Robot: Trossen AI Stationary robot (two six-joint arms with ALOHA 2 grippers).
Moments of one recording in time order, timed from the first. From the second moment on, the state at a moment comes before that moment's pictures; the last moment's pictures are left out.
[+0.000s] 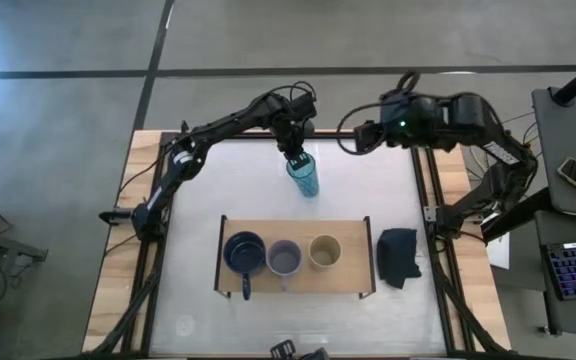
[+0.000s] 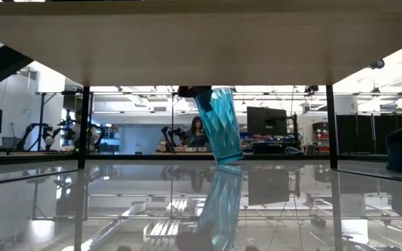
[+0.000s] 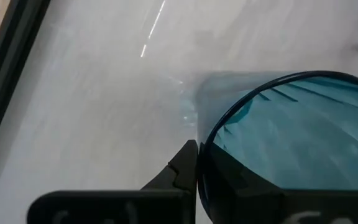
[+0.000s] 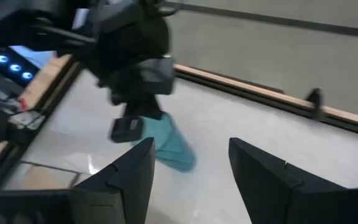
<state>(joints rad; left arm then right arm) 0.48 2.27 2.35 -1.34 0.18 0.03 -0.15 1.50 2.11 -1.47 0.45 0.85</state>
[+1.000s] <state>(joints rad) 0.49 2.25 2.35 -1.24 0.17 -0.01 -0.20 1.49 2.08 -1.54 0.41 0.82</state>
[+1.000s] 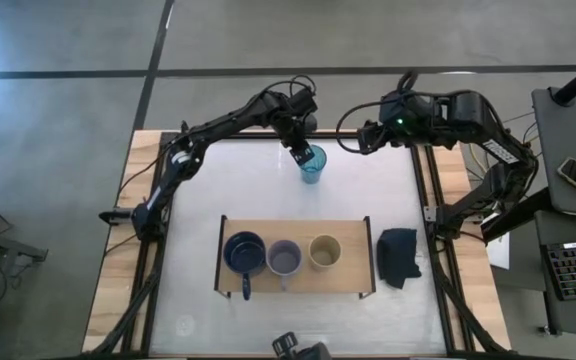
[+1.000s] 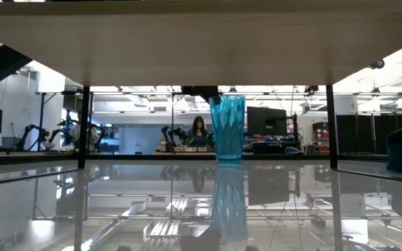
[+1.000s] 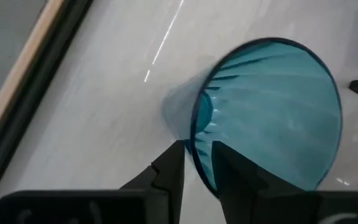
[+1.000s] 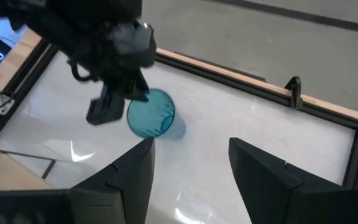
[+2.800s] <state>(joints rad) 0.46 1.48 1.73 -1.16 0.12 -0.12 -0.51 1.78 1.56 -0.94 0.00 0.58</state>
